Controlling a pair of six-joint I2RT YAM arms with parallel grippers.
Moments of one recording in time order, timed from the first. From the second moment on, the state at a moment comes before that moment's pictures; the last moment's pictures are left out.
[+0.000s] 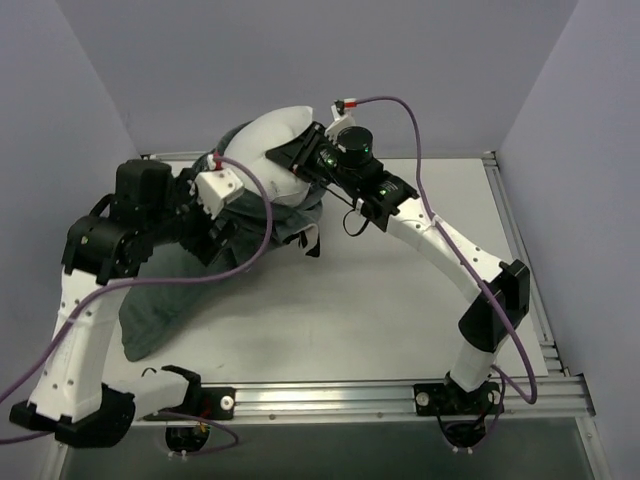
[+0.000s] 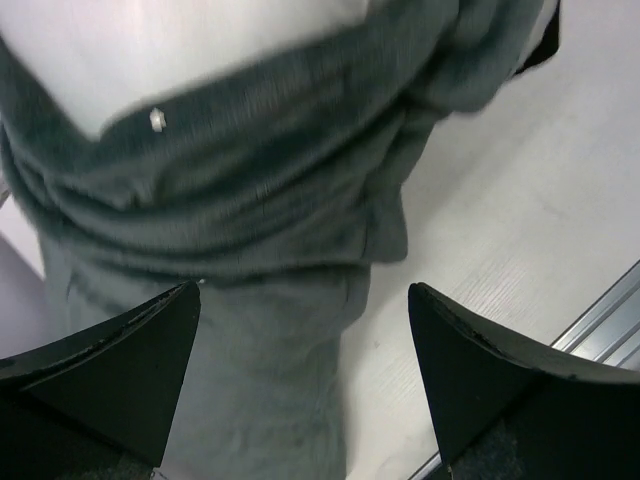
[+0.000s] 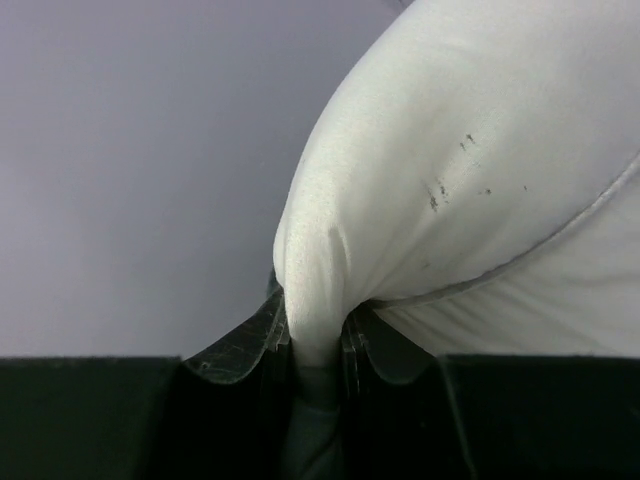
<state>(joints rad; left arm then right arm) -0.35 1.25 1.79 -1.23 0.24 0.47 0.69 1.73 1.65 0.01 -0.17 1.02</state>
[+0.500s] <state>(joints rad) -0.34 0.97 1.25 -1.14 0.07 0.51 0.78 1.74 1.90 -0.20 0.10 1.00</state>
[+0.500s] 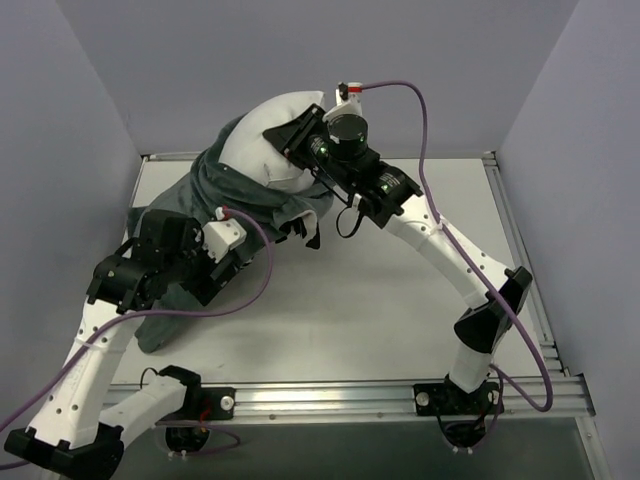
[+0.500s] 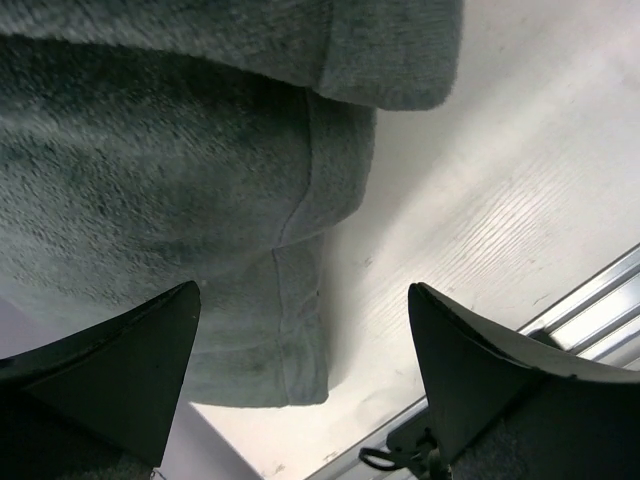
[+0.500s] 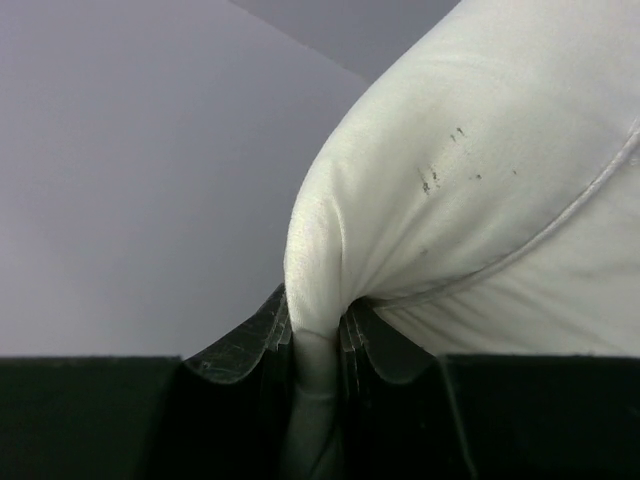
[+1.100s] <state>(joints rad) -0.73 1.21 1.37 -0.89 -0.17 0.30 0.83 1.79 2.00 -0.23 0.35 0.99</state>
